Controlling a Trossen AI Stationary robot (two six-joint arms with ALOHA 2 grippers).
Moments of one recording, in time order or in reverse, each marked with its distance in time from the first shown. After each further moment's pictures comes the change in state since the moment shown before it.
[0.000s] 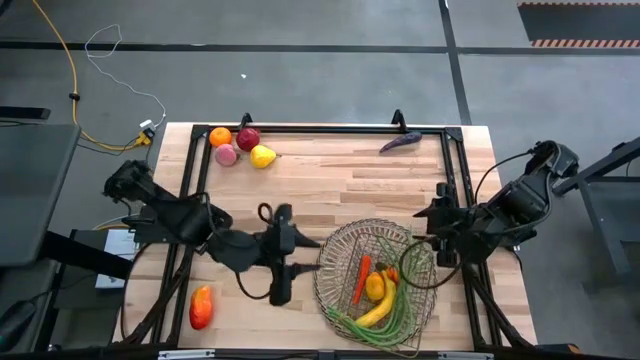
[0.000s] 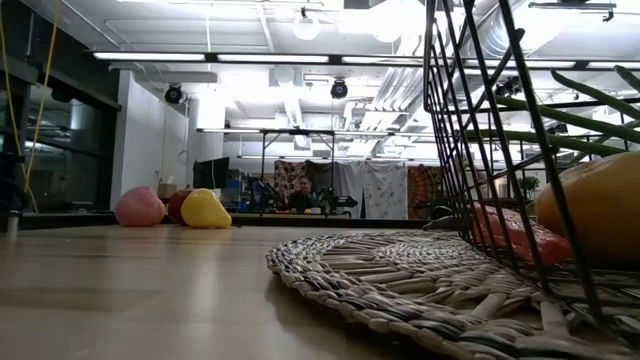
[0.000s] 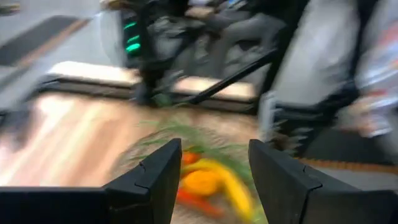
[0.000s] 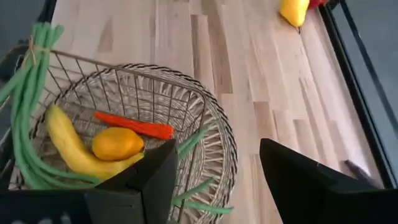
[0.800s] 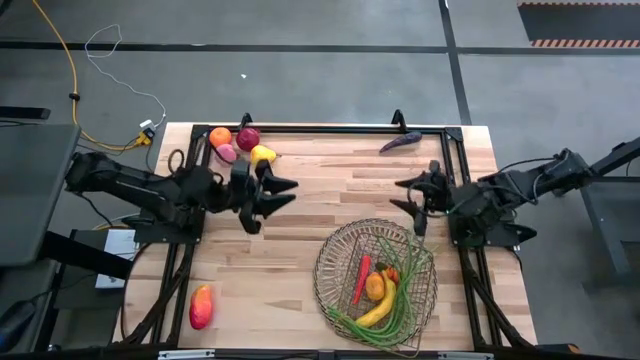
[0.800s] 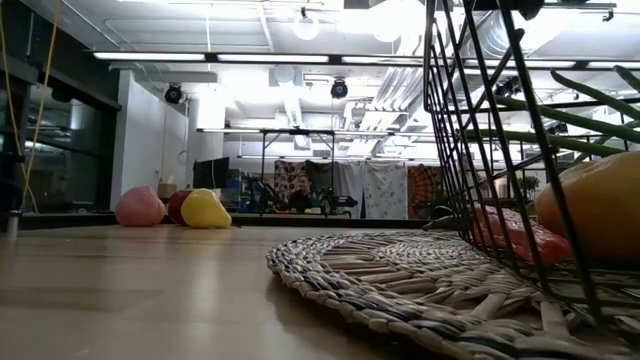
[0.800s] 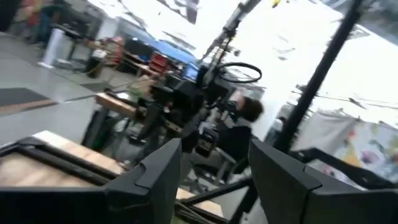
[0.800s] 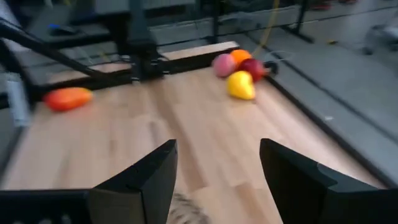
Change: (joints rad) left arm 0.354 -0.509 -0.900 1.024 0.289 -0.074; right arm -0.342 -0.338 -0.541 0.822 0.063 -0.254
